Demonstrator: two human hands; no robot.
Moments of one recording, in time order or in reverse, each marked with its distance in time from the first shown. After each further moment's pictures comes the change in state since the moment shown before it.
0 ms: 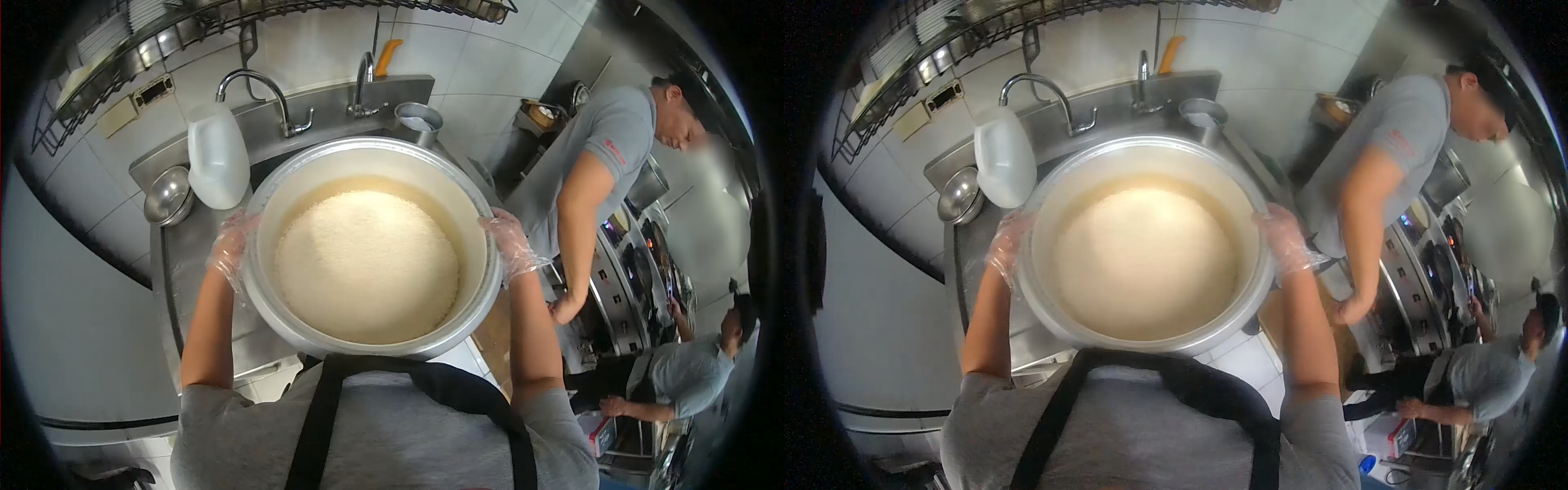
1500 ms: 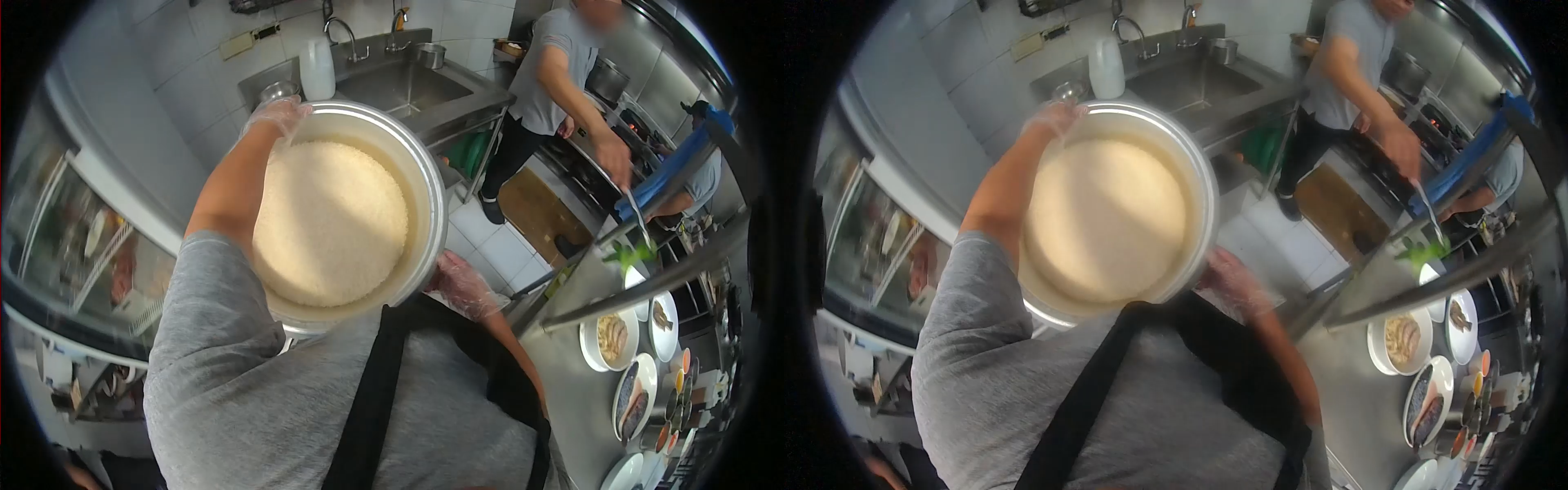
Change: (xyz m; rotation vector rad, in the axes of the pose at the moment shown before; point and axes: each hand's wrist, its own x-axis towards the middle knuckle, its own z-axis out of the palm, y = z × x) left_hand -0.396 0.200 -0.112 1.862 -0.126 0.272; right_hand -0.721 -0.032 0.290 0.806 -0.379 0.148
